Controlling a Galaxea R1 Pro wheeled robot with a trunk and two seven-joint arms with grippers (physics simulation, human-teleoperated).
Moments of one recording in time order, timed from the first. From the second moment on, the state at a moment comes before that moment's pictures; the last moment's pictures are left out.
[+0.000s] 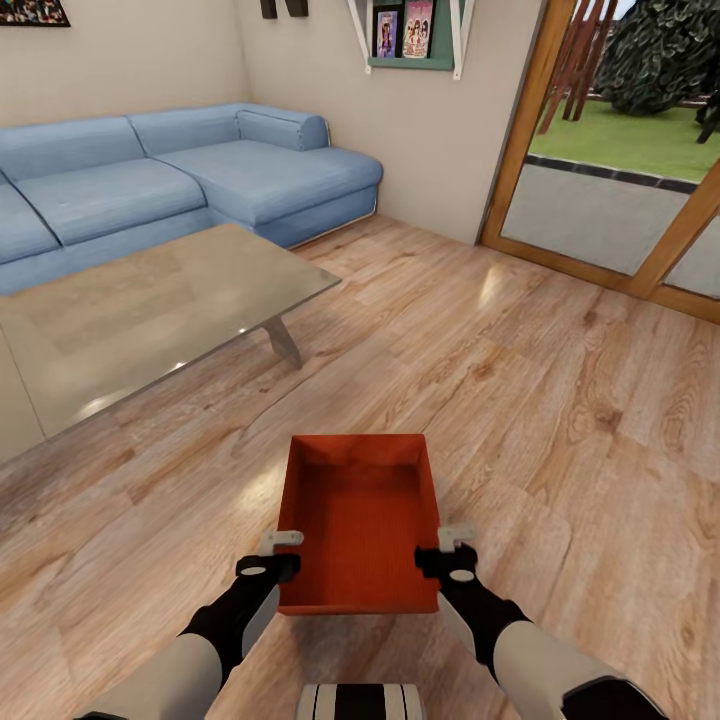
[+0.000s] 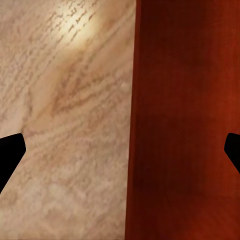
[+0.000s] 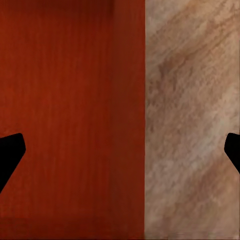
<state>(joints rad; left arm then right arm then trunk) -0.66 -0.11 -0.12 -0.39 0.11 0.16 0.27 -0.73 0.12 0.22 -0.22 -0.10 -0.03 -0.25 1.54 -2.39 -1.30</state>
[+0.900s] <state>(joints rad) -0.66 -0.11 -0.12 -0.39 0.11 0.16 0.27 -0.73 0.12 0.22 -0.18 -0.10 0.00 -0.25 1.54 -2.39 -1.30</state>
